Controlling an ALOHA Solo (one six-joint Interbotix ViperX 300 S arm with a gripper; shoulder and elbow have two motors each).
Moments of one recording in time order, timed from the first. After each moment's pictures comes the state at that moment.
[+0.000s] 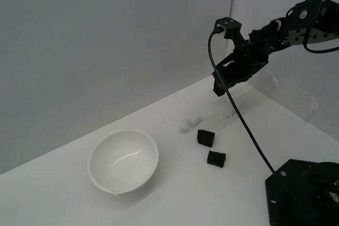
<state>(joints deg) 14.6 106.3 105.7 138.7 139.0 -27.5 29.7 35.2</state>
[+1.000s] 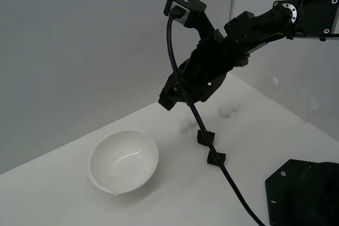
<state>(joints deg) -18.6 122.0 121.6 136.4 136.7 -27.5 33.3 22.4</state>
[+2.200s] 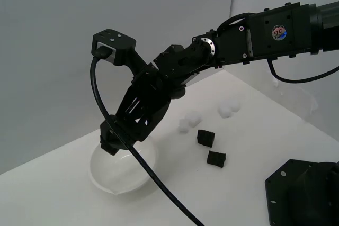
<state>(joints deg) -33.9 106.5 106.2 129.9 130.0 -32.4 25.5 22.2</state>
